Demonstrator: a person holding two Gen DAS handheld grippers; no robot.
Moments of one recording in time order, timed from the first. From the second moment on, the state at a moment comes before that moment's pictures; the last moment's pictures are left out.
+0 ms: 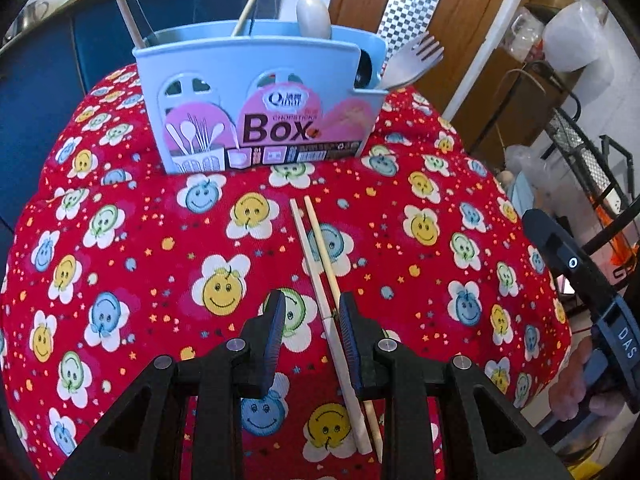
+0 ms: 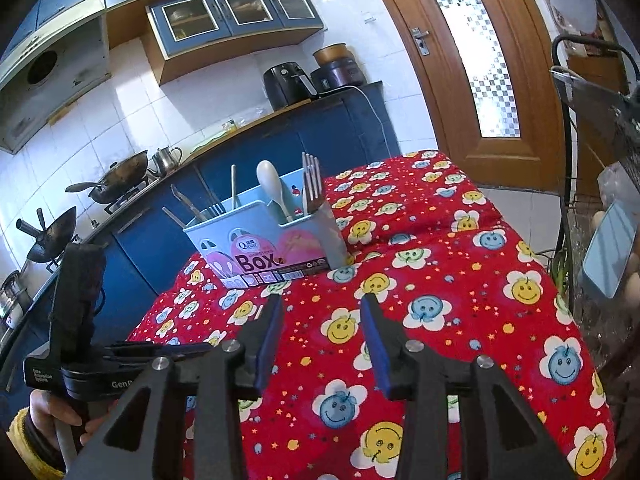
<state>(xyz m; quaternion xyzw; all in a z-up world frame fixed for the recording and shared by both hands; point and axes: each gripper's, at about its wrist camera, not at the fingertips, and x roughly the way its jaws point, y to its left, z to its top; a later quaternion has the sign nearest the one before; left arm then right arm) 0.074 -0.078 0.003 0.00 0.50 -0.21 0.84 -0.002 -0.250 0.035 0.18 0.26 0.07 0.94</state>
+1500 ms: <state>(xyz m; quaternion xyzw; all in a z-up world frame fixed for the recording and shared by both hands) 0.083 -0.018 0.017 -0.10 0.44 -0.20 0.87 0.019 -0.217 0.033 0.15 0.33 0.09 0.93</state>
